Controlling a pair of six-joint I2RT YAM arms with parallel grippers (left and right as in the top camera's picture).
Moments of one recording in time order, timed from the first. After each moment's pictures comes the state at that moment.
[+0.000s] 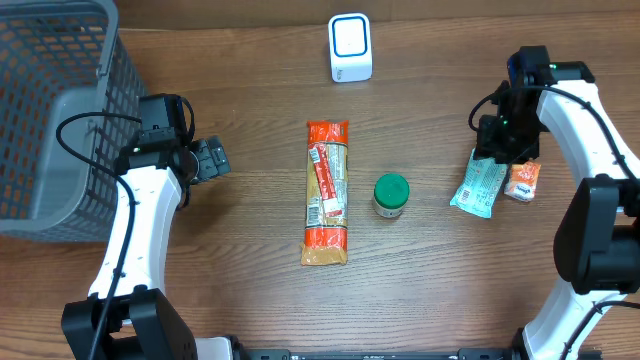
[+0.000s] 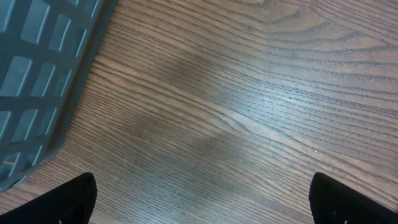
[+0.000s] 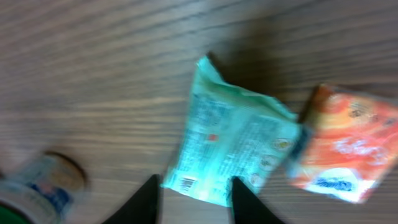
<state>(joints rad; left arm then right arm) 0.15 1.55 1.17 -0.77 -0.16 -0.23 0.01 2.00 1.61 -1.19 -0.16 0.16</state>
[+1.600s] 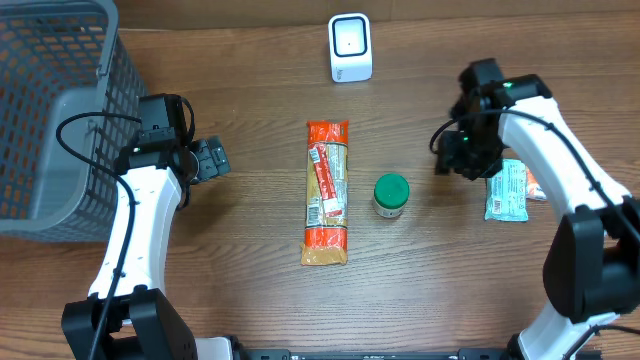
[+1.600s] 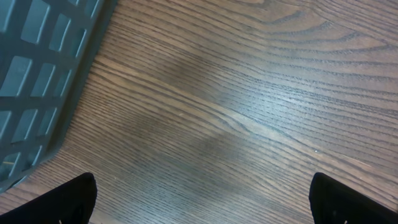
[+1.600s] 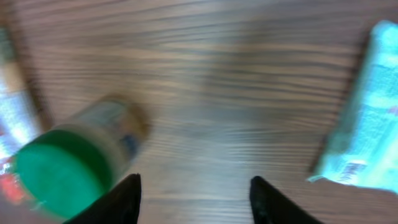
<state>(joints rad) 0.15 1.55 1.17 -0.77 -0.16 -0.23 0.23 1.87 1.52 -1.18 -0.19 0.24</state>
